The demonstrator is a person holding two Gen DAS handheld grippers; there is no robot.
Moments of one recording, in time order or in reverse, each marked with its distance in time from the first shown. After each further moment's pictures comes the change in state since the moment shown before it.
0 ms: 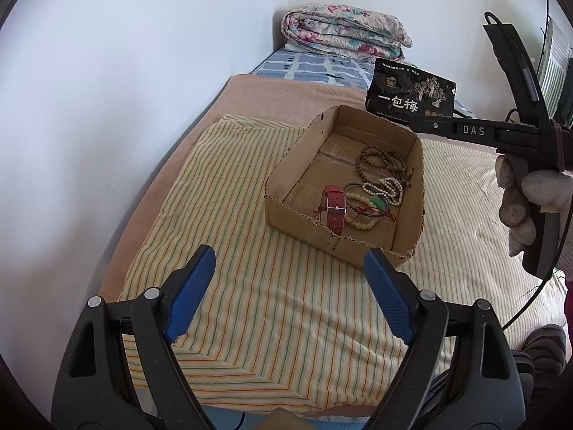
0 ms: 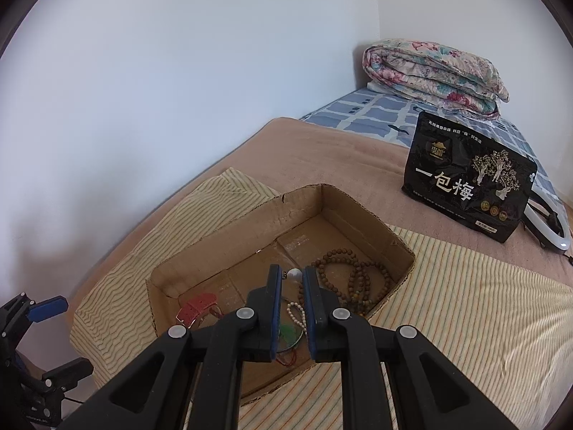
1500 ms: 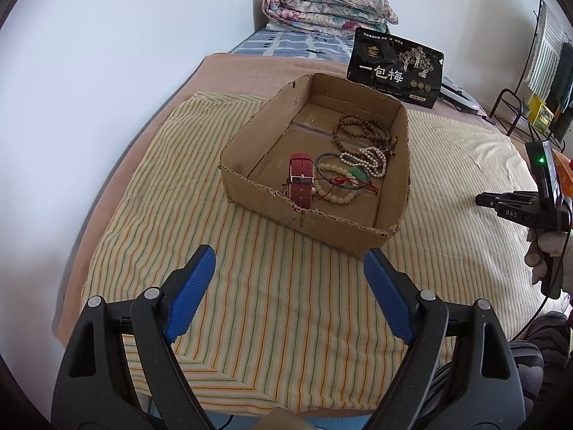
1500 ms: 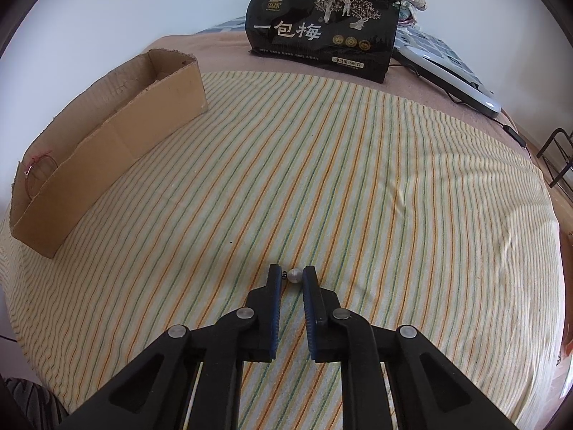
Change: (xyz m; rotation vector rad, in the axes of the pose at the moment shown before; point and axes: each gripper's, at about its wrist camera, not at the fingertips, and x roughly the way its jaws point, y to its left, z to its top) left arm 0.031 -0.030 -0.015 0.040 0.074 -0.038; right arm -0.013 -0.157 -0.151 0.147 0.255 -0.245
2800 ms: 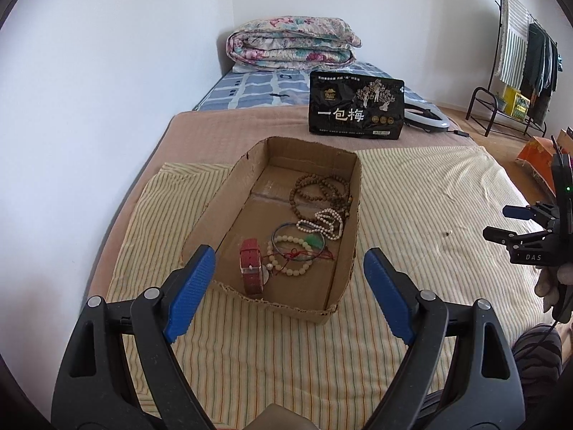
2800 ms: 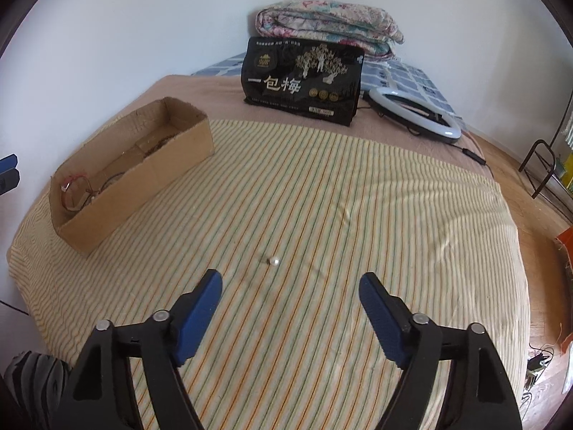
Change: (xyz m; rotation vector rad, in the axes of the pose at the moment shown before) left arm -0.025 -0.046 0.051 0.124 -0.122 -0.037; right arm -0.079 -0.014 -0.021 0.005 -0.118 -0.023
